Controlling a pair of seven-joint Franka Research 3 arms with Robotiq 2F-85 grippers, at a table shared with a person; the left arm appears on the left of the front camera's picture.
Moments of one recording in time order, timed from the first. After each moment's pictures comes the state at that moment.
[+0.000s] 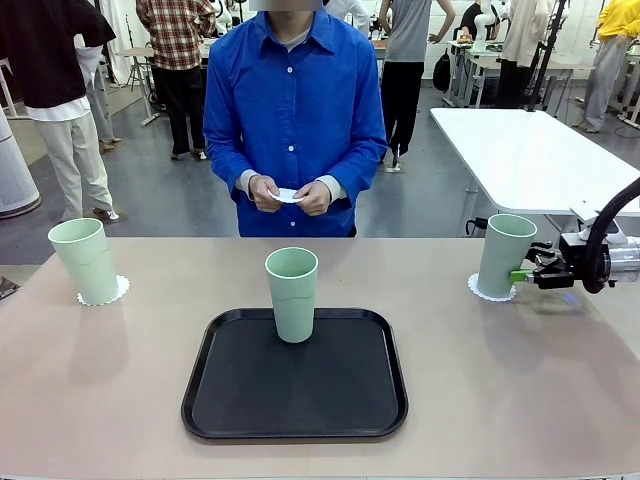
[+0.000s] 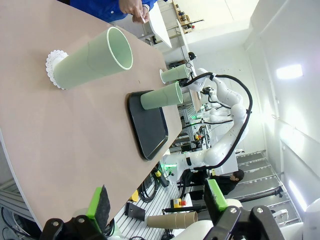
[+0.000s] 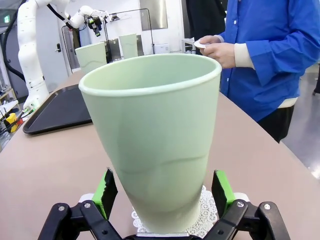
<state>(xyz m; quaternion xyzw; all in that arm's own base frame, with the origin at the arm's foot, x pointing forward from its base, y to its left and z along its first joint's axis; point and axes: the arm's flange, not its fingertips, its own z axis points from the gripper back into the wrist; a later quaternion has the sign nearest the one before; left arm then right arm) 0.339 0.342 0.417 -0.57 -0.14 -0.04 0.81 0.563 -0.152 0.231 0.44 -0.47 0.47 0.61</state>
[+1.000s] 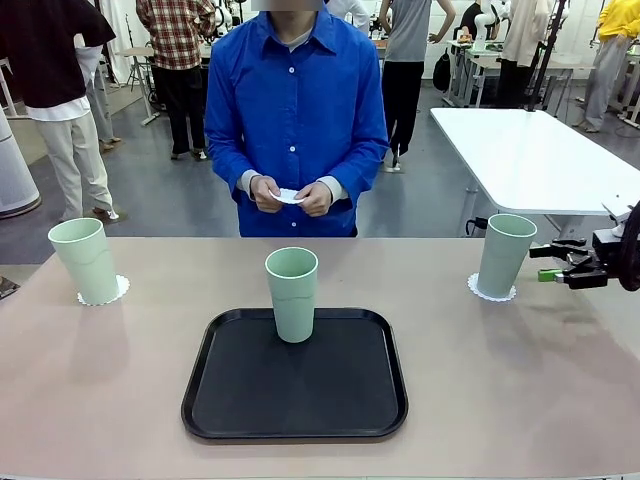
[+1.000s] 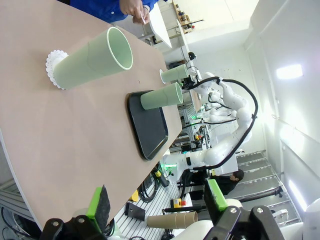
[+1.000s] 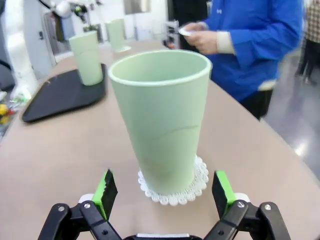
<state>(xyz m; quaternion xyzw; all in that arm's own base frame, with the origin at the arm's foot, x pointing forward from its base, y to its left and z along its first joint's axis) 0.339 0.342 0.417 -0.57 -0.14 -0.04 0.81 0.525 -0.193 0.269 0.37 -0.45 0.46 0.67</state>
